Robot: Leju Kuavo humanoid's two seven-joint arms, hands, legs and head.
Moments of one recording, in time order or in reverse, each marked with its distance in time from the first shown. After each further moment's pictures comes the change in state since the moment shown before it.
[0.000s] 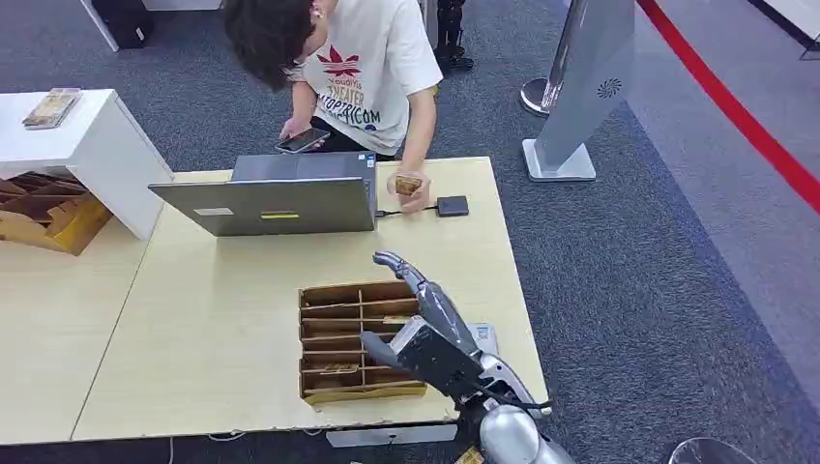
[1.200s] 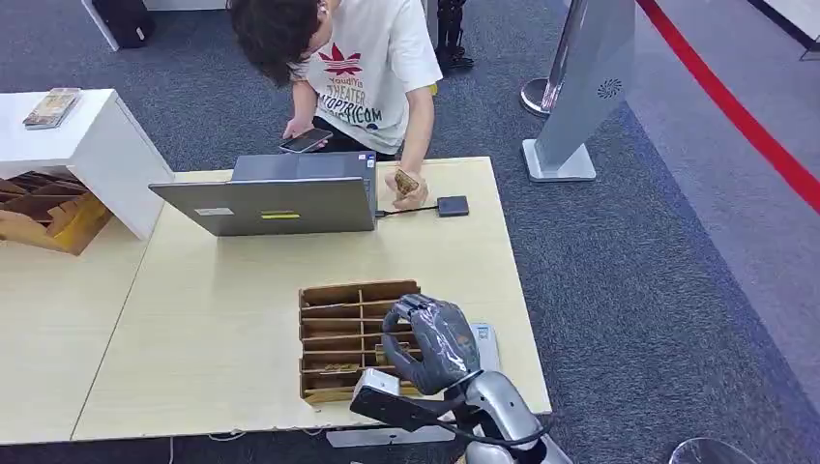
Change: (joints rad) left arm -0.002 0.000 0.015 0.000 -0.022 0.005 -0.001; right arm 0.000 -0.046 0.089 0.087 0.558 -0.192 0.103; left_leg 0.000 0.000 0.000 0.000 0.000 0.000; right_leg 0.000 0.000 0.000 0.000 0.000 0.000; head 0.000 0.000
